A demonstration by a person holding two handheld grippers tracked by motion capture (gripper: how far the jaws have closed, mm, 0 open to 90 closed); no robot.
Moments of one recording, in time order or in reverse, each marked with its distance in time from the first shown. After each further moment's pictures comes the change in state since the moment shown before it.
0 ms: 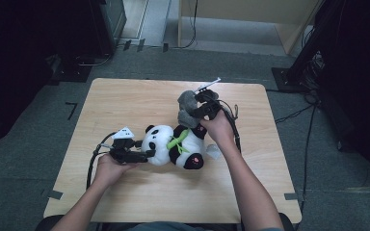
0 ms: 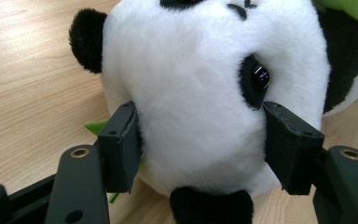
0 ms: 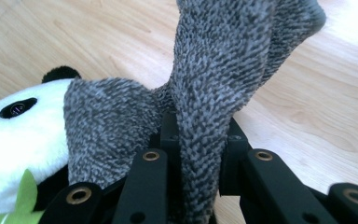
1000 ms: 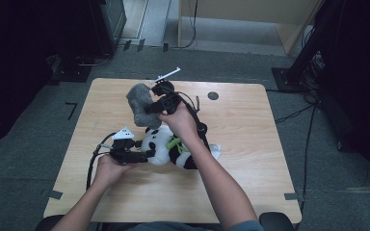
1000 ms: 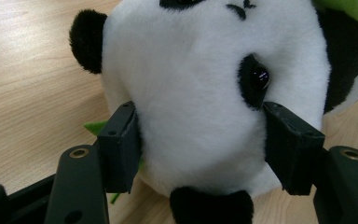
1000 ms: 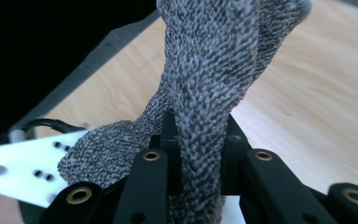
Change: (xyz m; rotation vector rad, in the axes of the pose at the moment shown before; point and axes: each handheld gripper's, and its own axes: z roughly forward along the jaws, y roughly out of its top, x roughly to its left) left arm -0.001 0.000 0.000 -0.006 0.006 0.004; right arm 0.110 0.060 0.014 -0.083 0.263 -0.119
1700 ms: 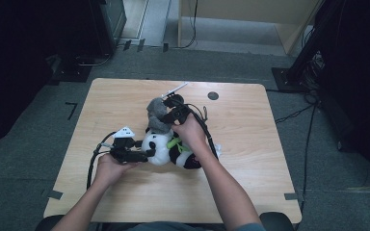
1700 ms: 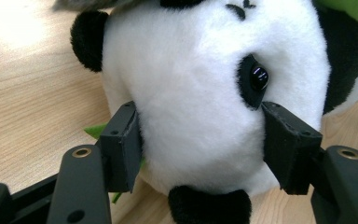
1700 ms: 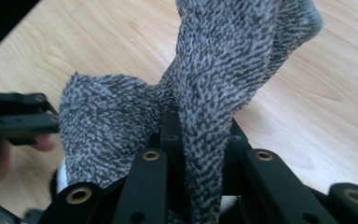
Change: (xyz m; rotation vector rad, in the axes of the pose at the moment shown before) left arm 0.000 0.003 0.000 0.023 0.001 -0.018; right arm -0.043 -0.045 0.022 0.132 -0.120 0.064
